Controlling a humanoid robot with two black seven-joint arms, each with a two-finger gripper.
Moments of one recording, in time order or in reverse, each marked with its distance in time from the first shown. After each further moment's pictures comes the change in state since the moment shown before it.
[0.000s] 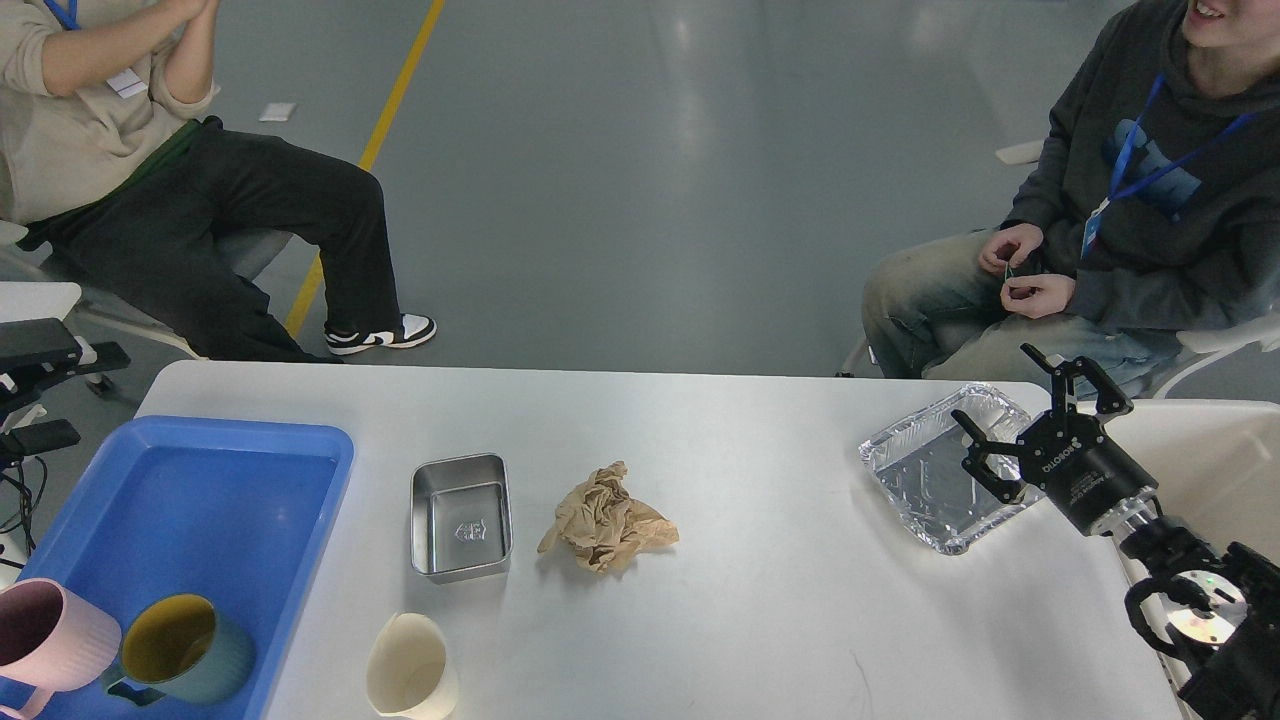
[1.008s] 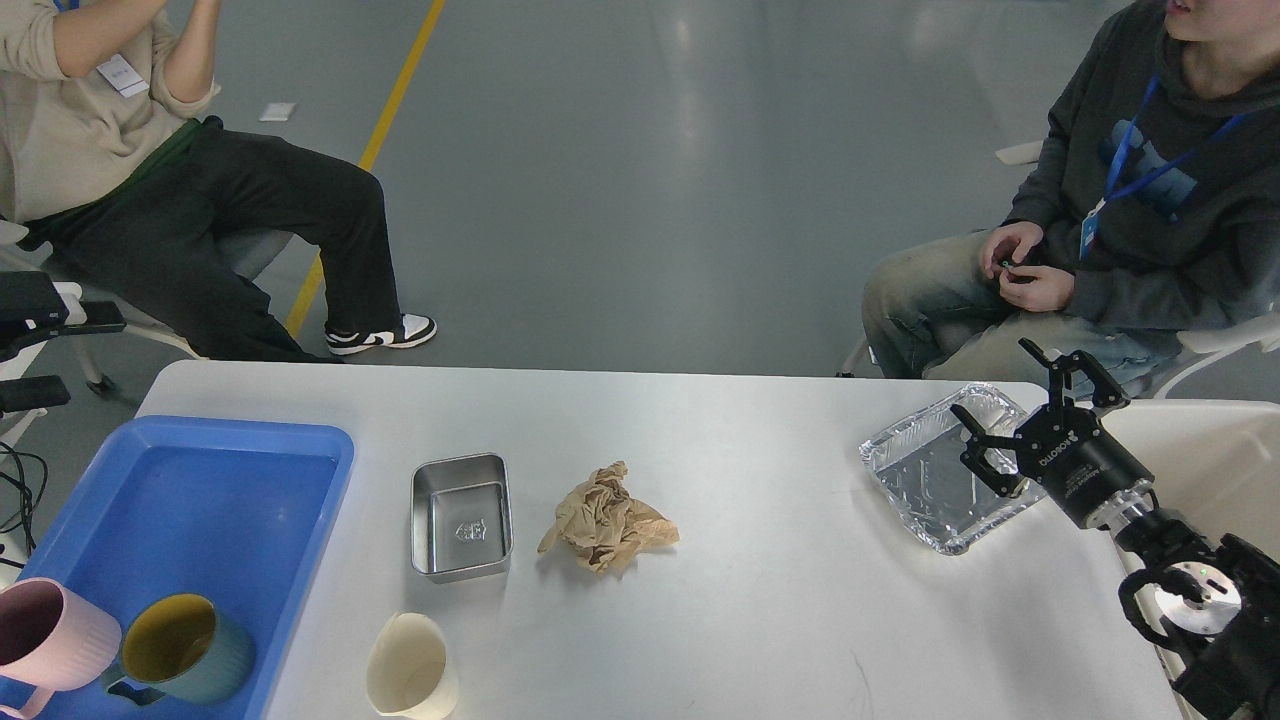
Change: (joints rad) left arm 0.093 0.153 -0.135 -0.027 -0.046 -0.087 -0.097; right arm 0.014 0.004 -0.002 0.000 0.000 -0.036 -0.006
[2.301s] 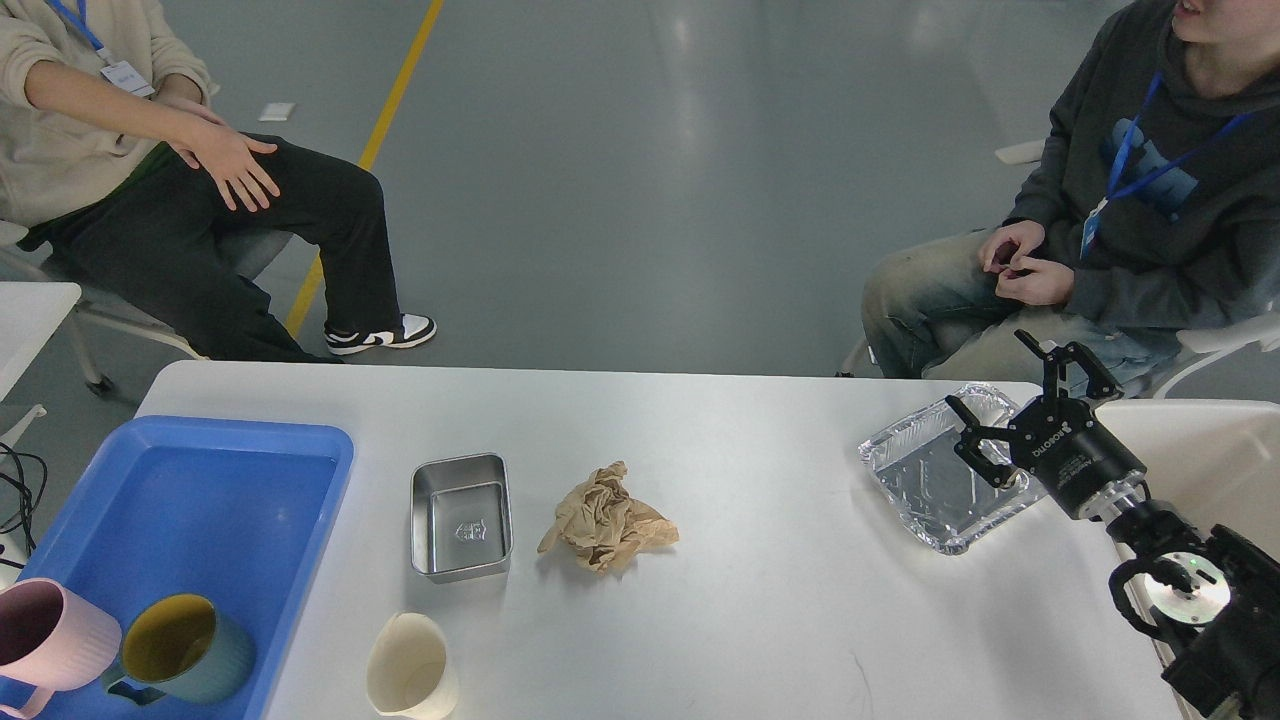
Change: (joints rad) left arm -0.089 -0.126 -0.191 0.091 -0.080 0.039 0.016; right arm 0.018 0.016 0.002 -0.005 0.000 -0.016 0.001
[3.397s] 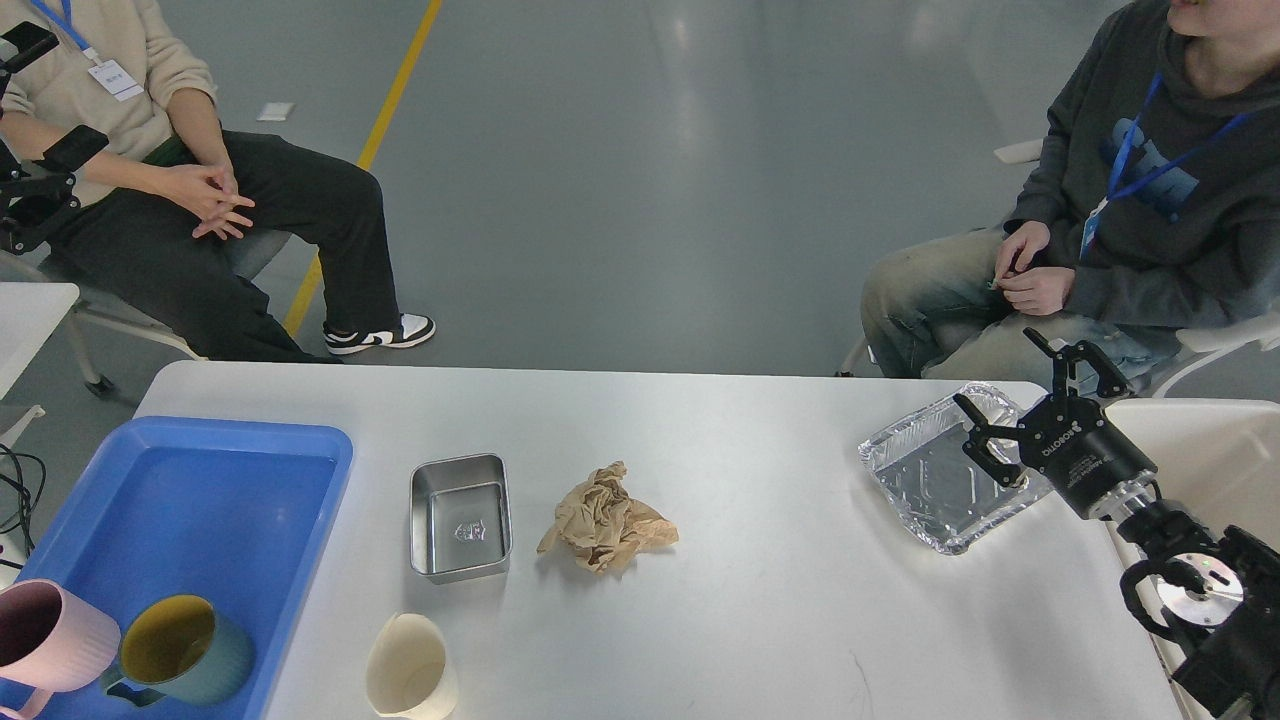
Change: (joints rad) left arm -0.631 -0.683 0.134 0.333 0.480 -0.022 -0.095; right arm -0.001 -0.015 0.007 -0.003 0.000 0.021 0.000
